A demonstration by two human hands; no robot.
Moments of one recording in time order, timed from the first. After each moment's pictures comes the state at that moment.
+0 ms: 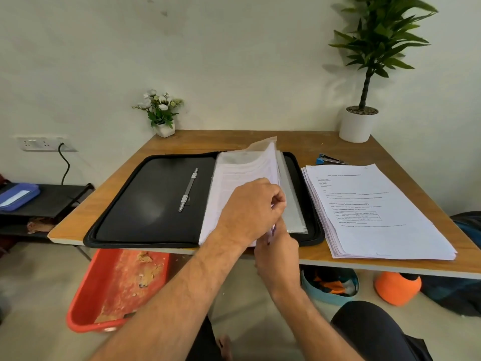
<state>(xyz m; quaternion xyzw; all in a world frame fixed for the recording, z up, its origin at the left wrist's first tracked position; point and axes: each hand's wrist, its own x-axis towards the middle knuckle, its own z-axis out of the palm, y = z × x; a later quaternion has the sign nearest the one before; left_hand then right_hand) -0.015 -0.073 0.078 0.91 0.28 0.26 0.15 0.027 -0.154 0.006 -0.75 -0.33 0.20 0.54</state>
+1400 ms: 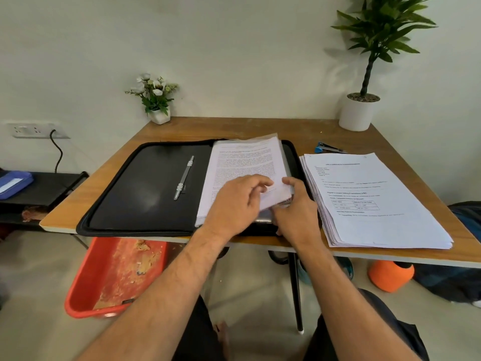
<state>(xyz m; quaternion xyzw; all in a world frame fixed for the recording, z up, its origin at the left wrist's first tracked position) -0.028 -0.049 0.035 0.88 0.25 0.33 0.23 0.094 -0.140 0.012 -0.76 -0.37 0.16 0.51</state>
